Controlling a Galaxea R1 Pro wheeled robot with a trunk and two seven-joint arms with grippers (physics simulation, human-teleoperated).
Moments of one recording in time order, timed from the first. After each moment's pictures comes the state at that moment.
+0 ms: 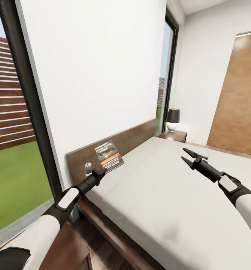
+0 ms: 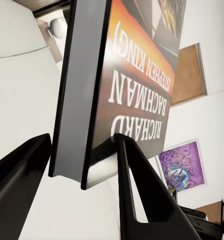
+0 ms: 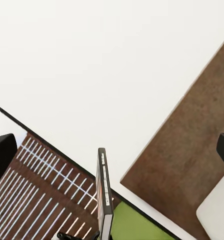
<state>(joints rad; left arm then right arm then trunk) -0.79 0.04 -0.14 -0.53 1.19 0.41 -0.55 -1.03 -0.39 0.10 -0.22 -0.99 0.49 1.11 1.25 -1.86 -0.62</state>
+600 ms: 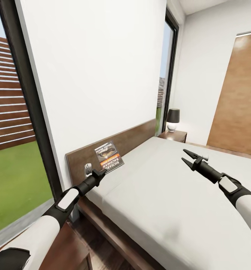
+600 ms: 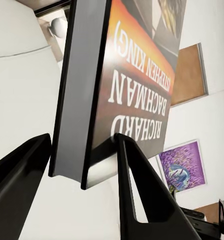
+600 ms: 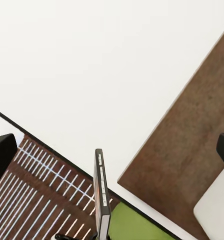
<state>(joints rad) -0.79 0.04 -0.14 -0.53 1.19 0.41 -0.55 -1.03 -0.40 0.10 -0.20 -0.99 0.49 1.11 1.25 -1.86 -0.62</state>
